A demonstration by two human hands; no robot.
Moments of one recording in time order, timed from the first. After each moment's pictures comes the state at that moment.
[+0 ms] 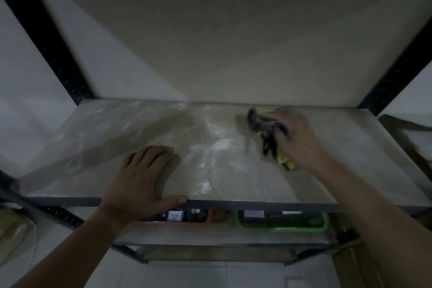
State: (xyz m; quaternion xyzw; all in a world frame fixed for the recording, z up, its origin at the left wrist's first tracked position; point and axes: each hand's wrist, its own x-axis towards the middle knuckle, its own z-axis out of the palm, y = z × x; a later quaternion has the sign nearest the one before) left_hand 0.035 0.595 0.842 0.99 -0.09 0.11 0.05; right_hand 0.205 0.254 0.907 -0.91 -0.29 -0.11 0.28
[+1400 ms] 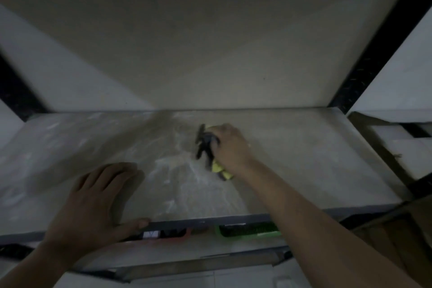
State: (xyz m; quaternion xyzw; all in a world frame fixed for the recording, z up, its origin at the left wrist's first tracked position) left_hand 0.037 0.591 0.851 0.99 -0.09 0.10 0.04; right_hand 0.225 0.319 0.863 -0.93 -0.23 -0.02 0.29
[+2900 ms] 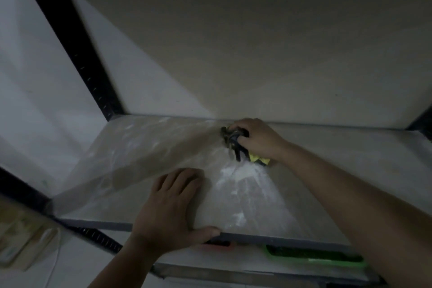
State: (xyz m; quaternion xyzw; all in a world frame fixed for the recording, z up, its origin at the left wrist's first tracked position) left_hand 0.036 0.595 0.849 0.99 -0.08 0.11 0.10; right_hand 0.272 0.407 0.894 -0.90 -0.35 0.04 0.25
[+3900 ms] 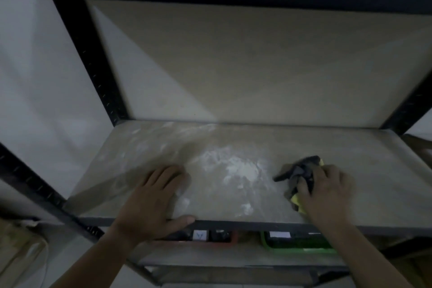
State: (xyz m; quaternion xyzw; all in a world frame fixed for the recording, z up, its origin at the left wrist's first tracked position) left_hand 0.018 0.664 0.849 0.98 -0.15 0.15 0.07; right_hand 0.127 0.287 0.852 -0.98 -0.02 -0.17 0.09
